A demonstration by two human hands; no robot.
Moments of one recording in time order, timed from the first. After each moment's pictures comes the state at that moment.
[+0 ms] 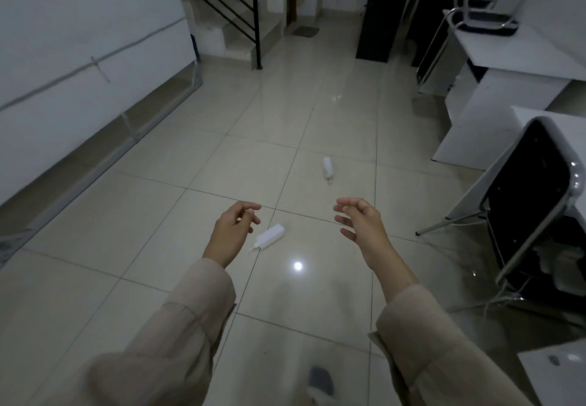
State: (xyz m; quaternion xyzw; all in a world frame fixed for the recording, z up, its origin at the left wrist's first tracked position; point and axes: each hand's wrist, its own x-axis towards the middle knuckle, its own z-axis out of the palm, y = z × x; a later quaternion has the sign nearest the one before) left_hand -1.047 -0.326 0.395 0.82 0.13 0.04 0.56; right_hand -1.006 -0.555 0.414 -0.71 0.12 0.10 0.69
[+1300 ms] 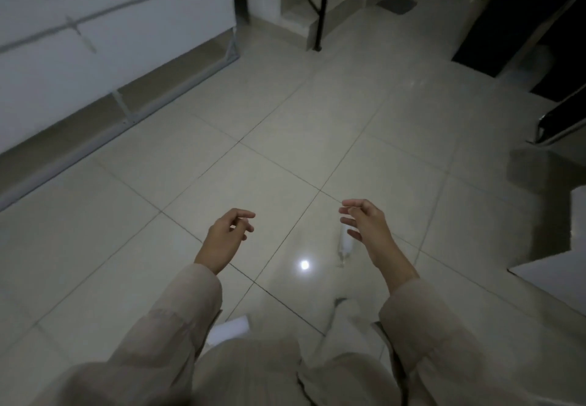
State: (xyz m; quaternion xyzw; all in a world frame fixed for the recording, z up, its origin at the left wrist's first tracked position) left_hand -0.430 -0.301 0.333 0.77 0.32 0.04 0.56; right_hand -0.293 -0.514 0.350 -0.76 0.04 0.25 0.59
